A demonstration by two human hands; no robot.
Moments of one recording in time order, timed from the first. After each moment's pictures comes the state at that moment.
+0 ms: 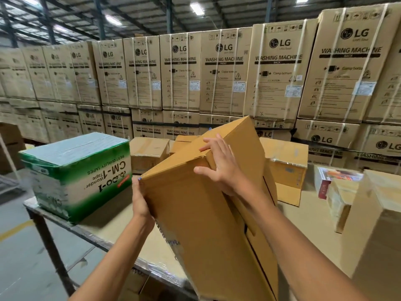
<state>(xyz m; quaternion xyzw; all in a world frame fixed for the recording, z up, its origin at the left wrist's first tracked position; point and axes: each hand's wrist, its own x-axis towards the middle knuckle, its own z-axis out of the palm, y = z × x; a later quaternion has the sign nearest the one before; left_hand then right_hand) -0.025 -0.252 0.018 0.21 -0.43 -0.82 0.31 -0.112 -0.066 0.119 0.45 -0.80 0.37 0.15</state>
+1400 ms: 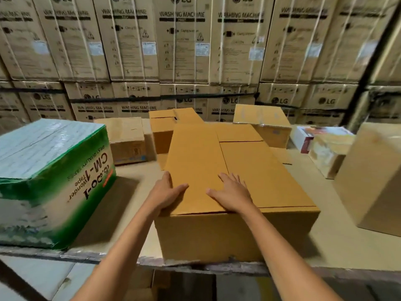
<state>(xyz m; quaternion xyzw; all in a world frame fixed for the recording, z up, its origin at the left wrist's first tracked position) -0.097 -0.442 -0.032 0.08 -0.90 -0.43 0.01 -0.111 -0.228 -0.027 0.05 -0.97 0.25 -0.03</state>
